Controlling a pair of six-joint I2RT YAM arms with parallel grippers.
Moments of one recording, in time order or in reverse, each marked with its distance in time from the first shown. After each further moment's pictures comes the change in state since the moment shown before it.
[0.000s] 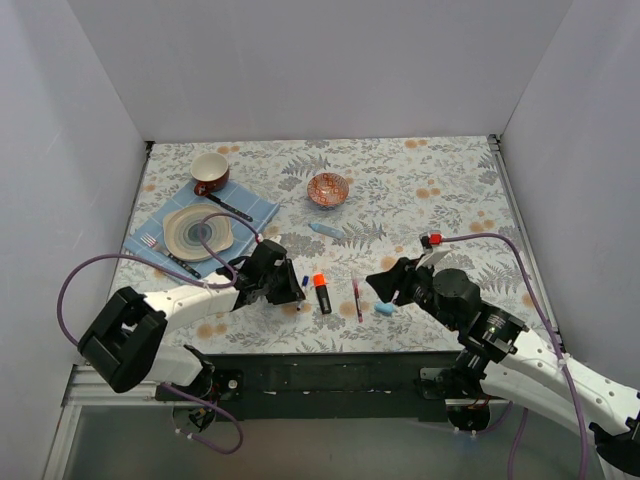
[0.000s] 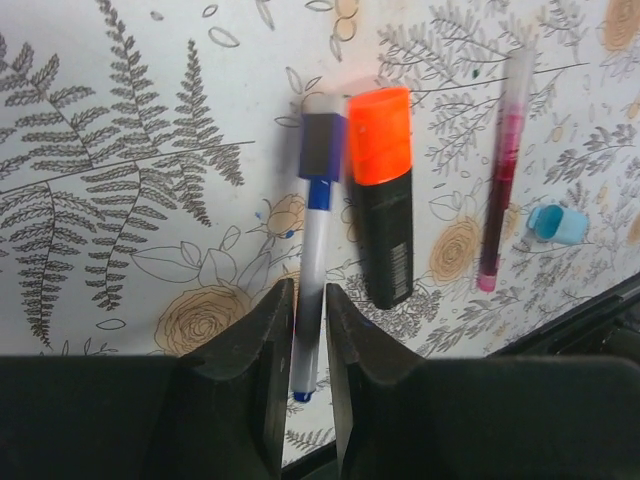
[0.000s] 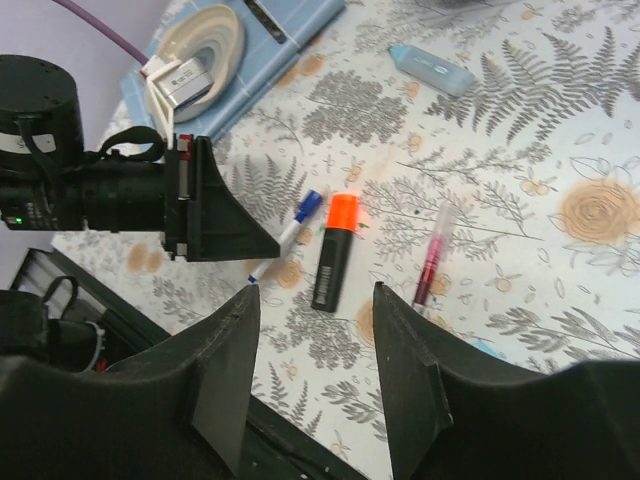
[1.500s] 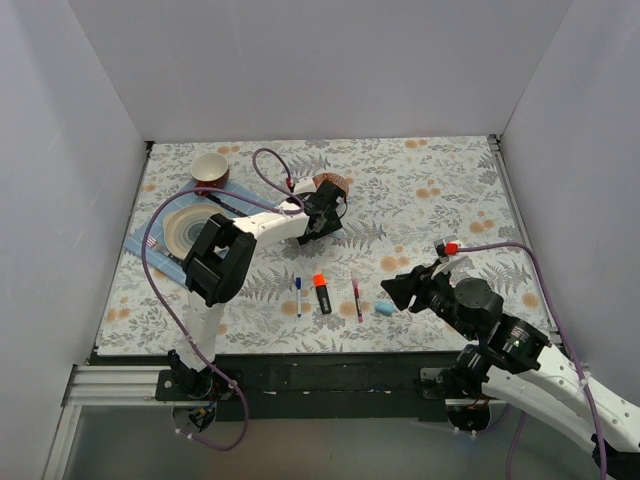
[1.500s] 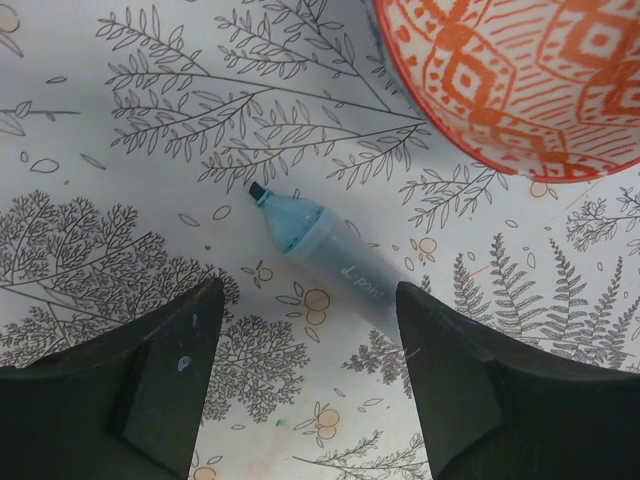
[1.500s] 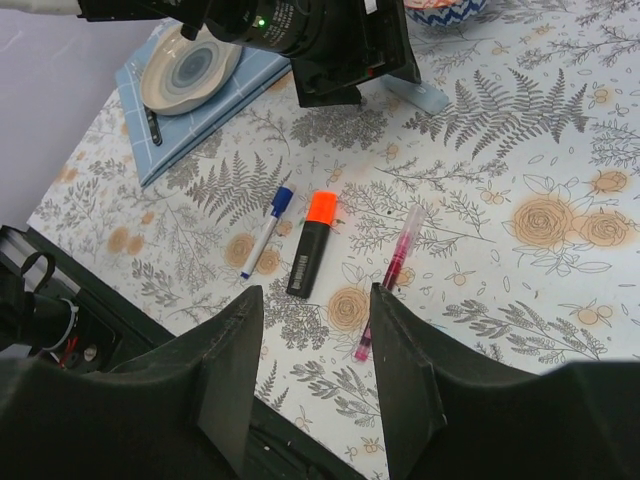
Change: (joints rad) left arm 0.001 0.754 0.902 -0.322 -0.514 -0.163; right arm 0.000 -0.157 0.022 -0.188 0.018 -0.121
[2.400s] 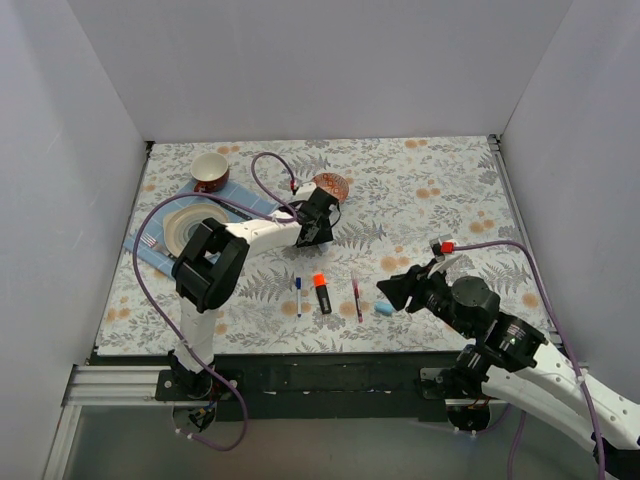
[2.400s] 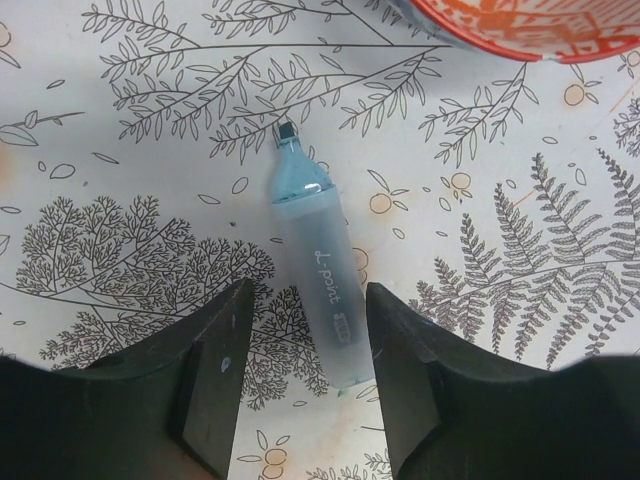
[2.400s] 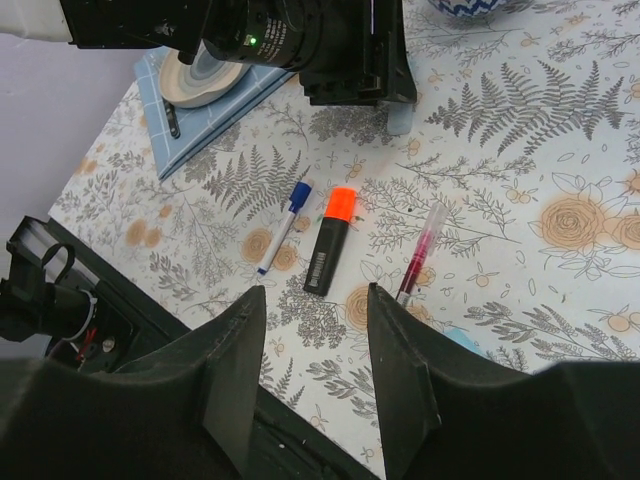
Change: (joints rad) left arm 0.000 -0.071 -0.144 0.131 0.067 0.209; right arm 0.000 0.011 -0.004 0.031 -0.033 0.010
